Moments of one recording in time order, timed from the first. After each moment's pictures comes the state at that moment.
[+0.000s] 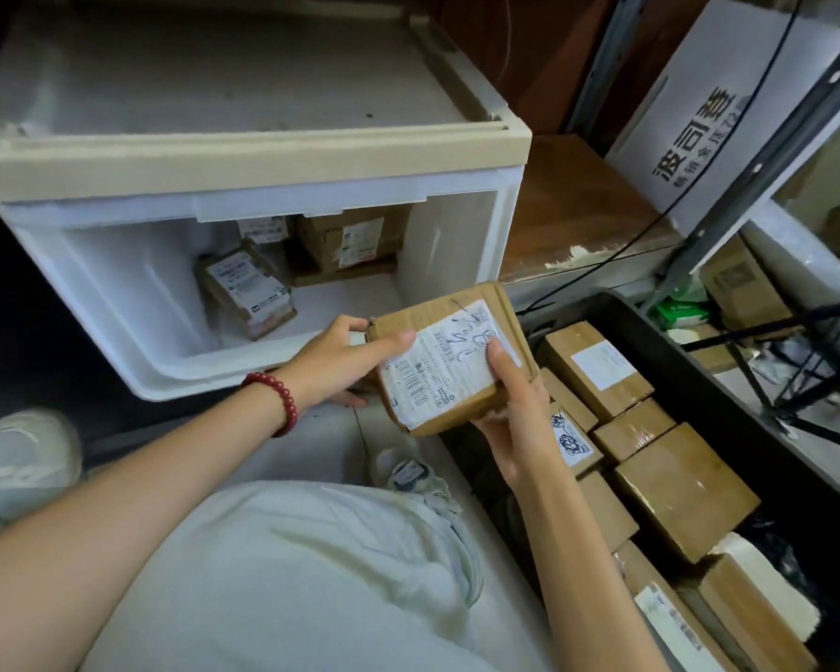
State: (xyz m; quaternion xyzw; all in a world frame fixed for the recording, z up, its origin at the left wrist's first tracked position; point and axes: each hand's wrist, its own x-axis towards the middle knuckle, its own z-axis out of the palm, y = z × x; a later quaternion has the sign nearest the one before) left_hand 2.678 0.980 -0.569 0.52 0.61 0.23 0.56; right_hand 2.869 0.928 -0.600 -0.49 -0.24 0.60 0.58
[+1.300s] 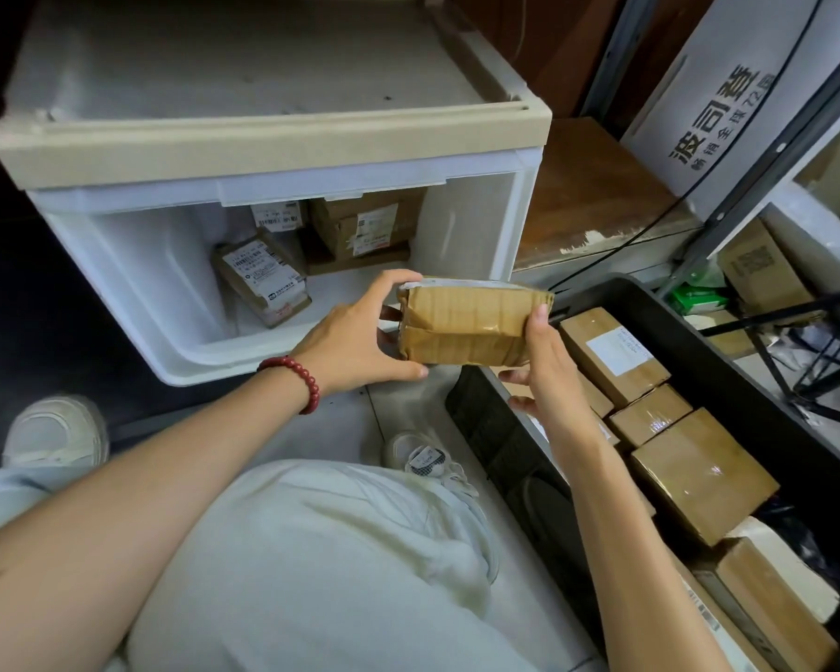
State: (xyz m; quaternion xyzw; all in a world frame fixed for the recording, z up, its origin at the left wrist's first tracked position) left_hand 2.667 0.979 -0.564 0.76 0.51 0.22 0.34; right_hand 2.873 0.923 -0.575 -0.62 -0.41 0.47 0.47
